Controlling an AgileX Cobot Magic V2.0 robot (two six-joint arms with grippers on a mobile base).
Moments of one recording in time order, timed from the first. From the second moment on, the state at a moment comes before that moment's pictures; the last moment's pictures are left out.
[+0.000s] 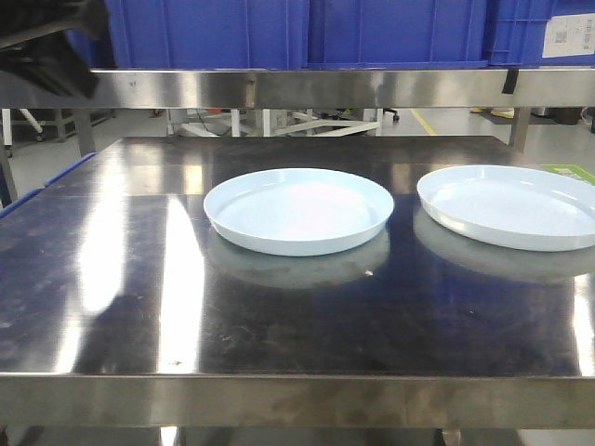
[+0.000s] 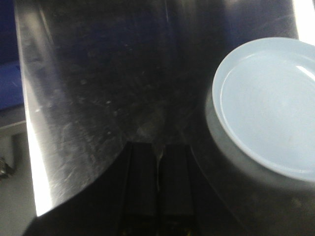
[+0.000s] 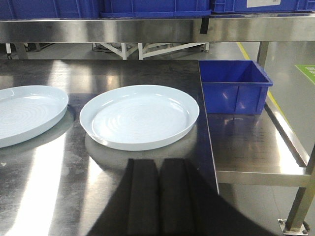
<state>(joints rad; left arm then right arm) -0.34 1.34 -0.91 -0.09 0.31 0.13 0.02 -0.01 0.03 0.06 0.15 0.01</state>
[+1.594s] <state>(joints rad) -0.22 0.52 -0.41 -0.07 0.07 0.13 0.02 -0.01 0.03 0.06 0.15 0.01</state>
